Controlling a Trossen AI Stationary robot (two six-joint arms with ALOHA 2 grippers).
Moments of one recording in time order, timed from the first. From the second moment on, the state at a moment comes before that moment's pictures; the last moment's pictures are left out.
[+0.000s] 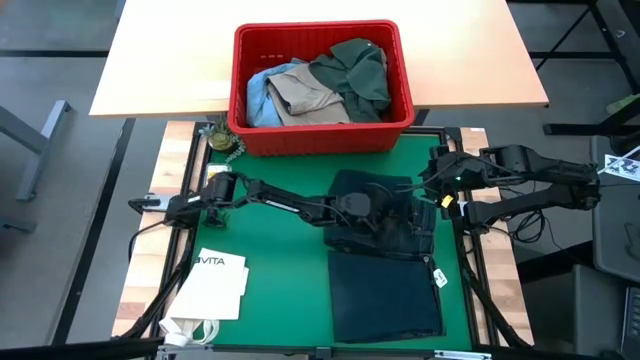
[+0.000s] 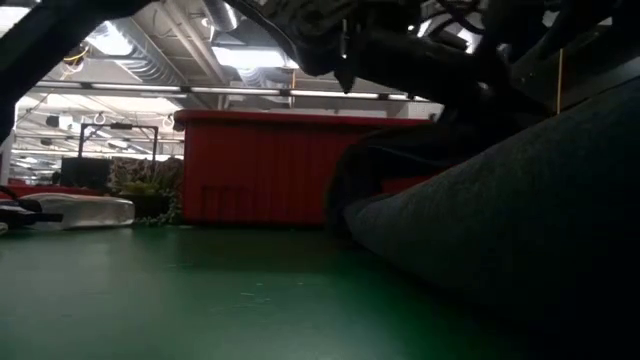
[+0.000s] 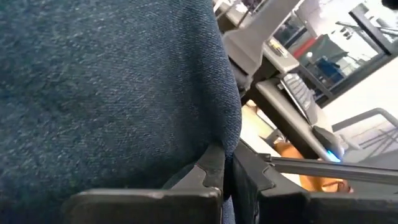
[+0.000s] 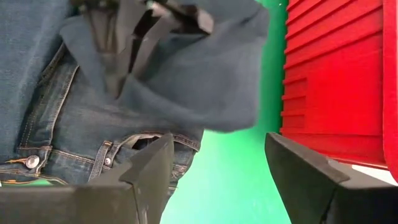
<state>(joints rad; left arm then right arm) -0.05 2.33 1.73 0.39 -0.17 -0.73 -0.03 0.95 1.21 -1.28 0.19 -0.34</state>
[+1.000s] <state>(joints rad) -0.05 2.39 1.79 0.42 -0.25 -0.26 -0.03 0.95 1.18 -1.28 0.16 -0.17</state>
